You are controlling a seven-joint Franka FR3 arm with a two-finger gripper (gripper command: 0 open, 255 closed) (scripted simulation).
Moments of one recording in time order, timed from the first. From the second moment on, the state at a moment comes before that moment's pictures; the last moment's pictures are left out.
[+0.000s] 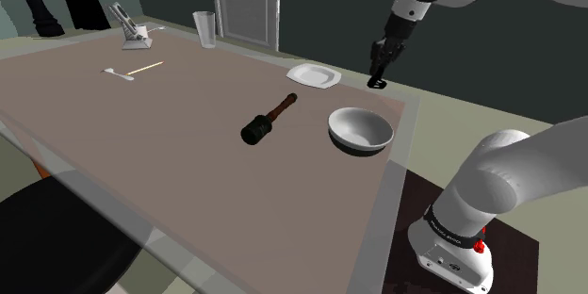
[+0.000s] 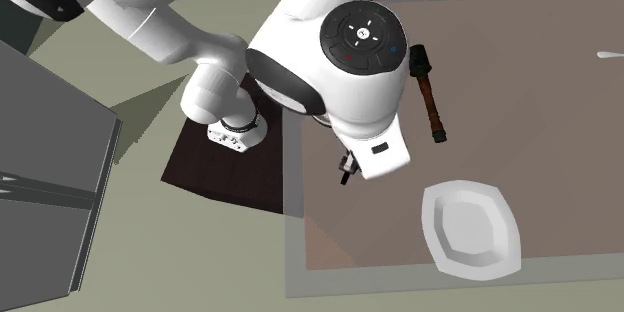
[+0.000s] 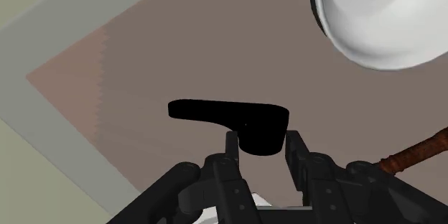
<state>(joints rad) -0.11 -0.61 -0.27 -2.37 -0.01 1.89 -0.09</state>
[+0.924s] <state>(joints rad) -0.01 -0.81 0.04 -2.51 0.12 1.86 0.24</state>
